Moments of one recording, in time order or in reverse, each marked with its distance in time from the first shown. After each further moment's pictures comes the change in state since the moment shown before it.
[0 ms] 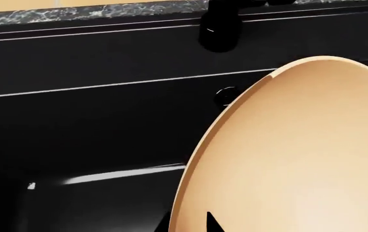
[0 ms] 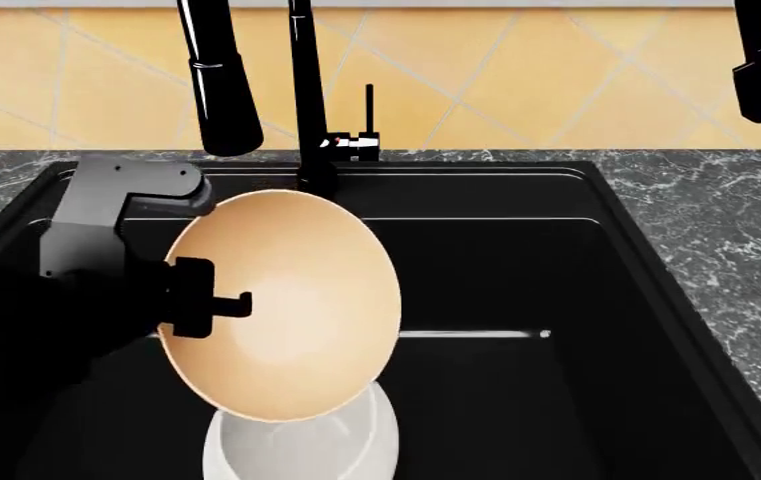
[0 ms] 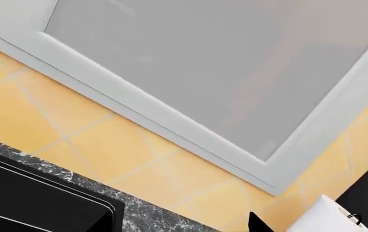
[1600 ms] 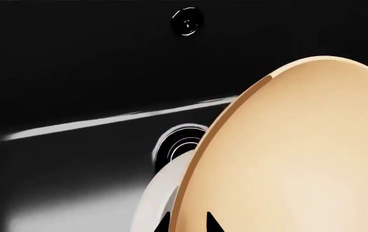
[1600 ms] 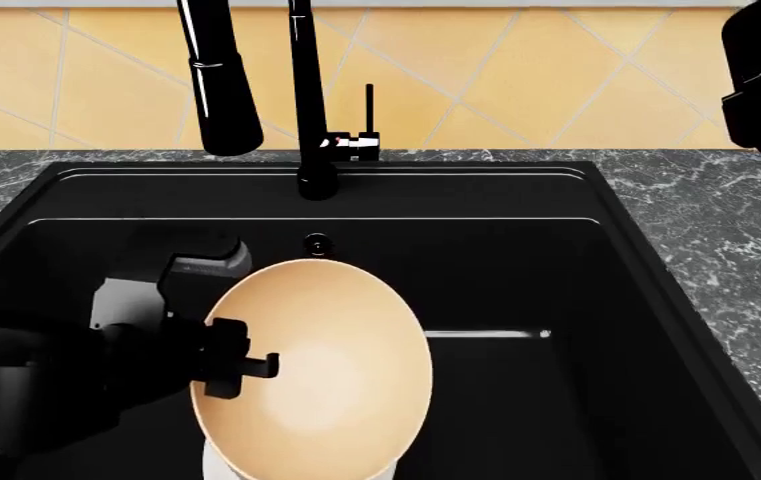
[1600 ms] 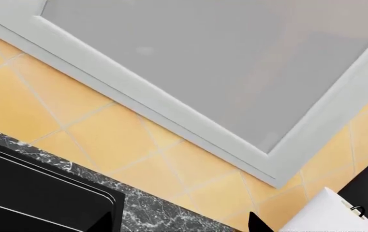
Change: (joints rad) left arm 0.117 0.025 0.033 -0.007 -0.035 -0.008 0.104; right arm -0.026 0.033 -0.026 -0.037 -0.038 -0.021 -0.036
